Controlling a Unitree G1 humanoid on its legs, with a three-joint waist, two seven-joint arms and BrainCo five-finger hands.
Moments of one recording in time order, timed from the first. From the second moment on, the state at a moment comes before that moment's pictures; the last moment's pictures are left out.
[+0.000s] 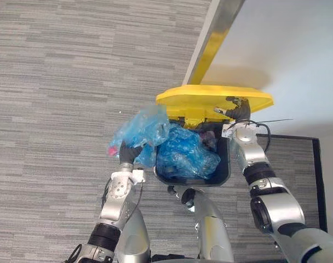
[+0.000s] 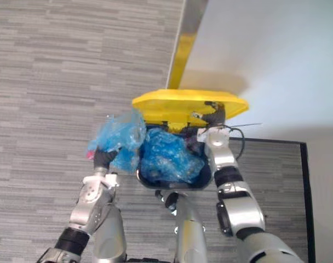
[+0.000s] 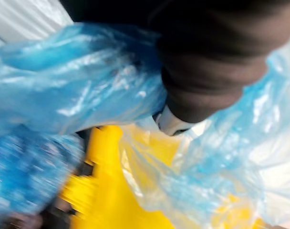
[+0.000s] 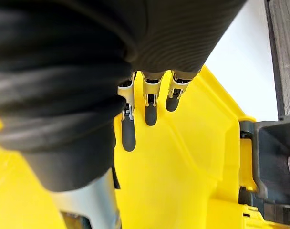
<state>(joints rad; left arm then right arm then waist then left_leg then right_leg) -0.19 0.15 -0.21 0.10 -0.32 -0.24 0.19 -0.80 -0.30 0.00 0.77 0.15 -0.02 -0.32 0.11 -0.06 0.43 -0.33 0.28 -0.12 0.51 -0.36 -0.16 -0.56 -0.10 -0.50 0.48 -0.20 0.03</state>
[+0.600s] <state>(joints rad) -0.35 0.08 -0.47 0.01 -0.31 -0.25 0.17 -0.86 -0.33 -0.04 0.76 0.17 -0.01 -0.31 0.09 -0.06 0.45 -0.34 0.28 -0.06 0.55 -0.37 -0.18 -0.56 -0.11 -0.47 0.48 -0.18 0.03</state>
